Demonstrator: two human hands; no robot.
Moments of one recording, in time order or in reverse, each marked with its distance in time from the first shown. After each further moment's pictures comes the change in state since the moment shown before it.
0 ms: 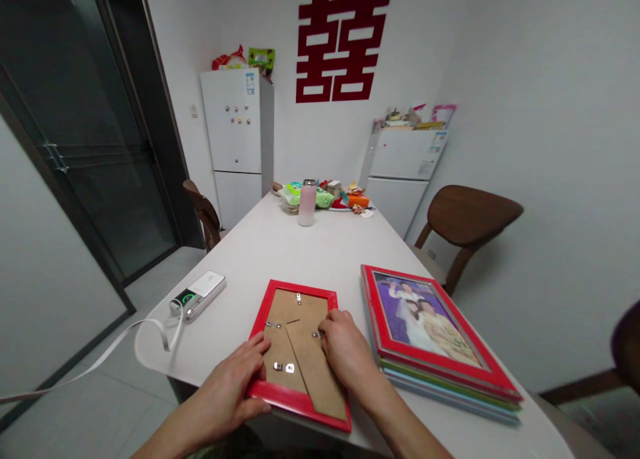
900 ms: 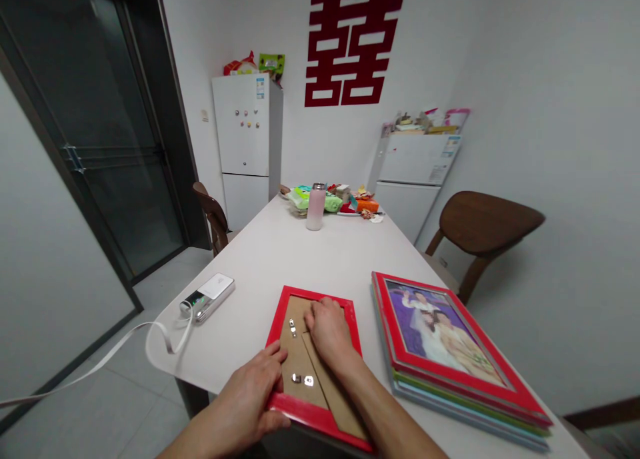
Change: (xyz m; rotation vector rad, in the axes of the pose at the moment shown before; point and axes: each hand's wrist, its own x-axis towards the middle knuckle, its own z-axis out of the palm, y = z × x) left_hand 0.008 0.005 0.014 0.006 0.017 0.002; right_hand 0.044 -0.024 0.024 -0.014 0.127 0.031
